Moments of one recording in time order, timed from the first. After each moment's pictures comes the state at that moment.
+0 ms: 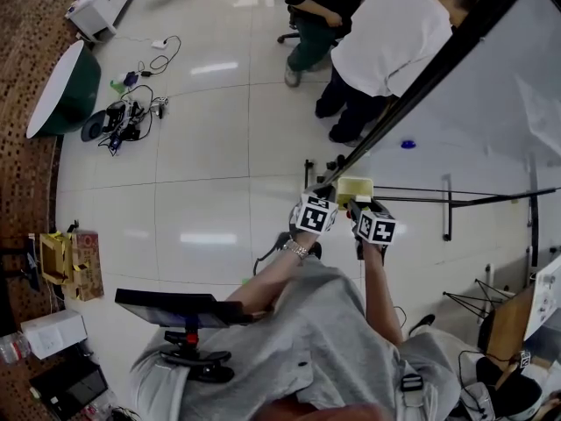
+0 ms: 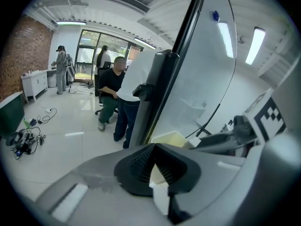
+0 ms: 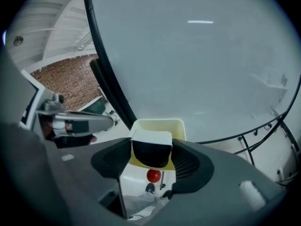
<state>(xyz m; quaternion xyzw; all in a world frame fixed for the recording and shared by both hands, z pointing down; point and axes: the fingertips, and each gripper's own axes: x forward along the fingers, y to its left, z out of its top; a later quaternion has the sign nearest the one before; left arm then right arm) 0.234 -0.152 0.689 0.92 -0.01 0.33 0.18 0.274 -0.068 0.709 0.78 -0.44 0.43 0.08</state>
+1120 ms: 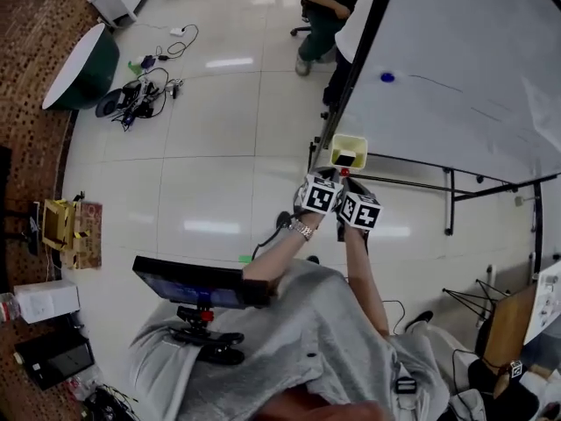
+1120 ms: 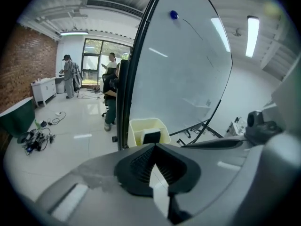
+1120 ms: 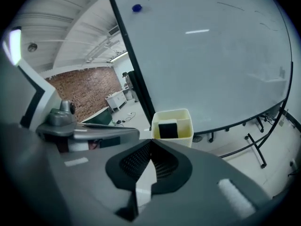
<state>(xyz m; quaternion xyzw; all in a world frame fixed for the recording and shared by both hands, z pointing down) 0.194 -0.068 0.686 0.93 -0.06 0.33 0.16 0.199 -0.031 0.681 0.80 -0.47 0.38 0.01</state>
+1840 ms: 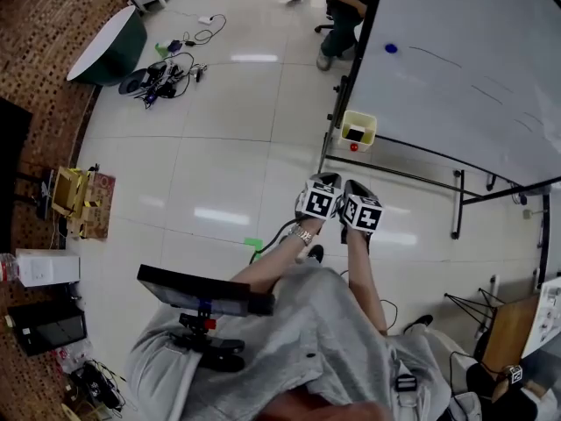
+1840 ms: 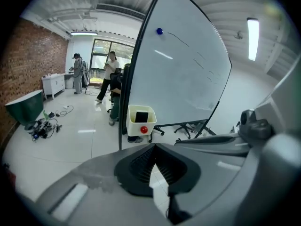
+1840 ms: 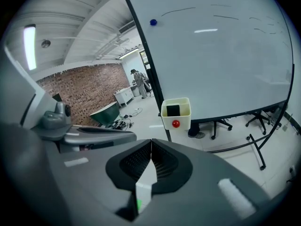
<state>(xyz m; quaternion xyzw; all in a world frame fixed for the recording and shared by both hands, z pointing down) 0.104 0.009 0.681 0.92 -0.10 0.32 0.18 0.122 0.039 0.677 0.77 -0.51 0.37 0.04</state>
